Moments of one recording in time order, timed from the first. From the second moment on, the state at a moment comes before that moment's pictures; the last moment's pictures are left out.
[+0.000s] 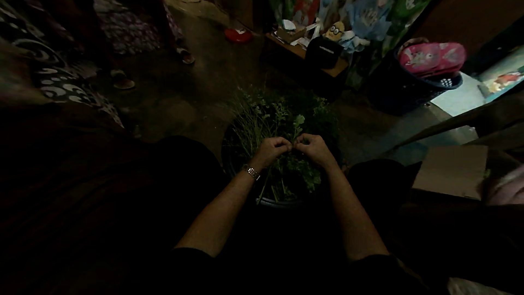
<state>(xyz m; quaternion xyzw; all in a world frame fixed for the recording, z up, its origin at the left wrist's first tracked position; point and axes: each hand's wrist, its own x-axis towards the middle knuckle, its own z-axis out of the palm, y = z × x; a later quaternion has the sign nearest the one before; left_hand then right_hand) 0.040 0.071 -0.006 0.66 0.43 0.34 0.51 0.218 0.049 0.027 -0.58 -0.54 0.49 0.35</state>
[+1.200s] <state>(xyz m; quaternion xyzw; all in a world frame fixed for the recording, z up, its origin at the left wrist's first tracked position) 0.039 0.074 -0.014 0.66 0.40 0.35 0.53 0.221 0.054 0.020 -0.59 -0.55 0.47 0.36</state>
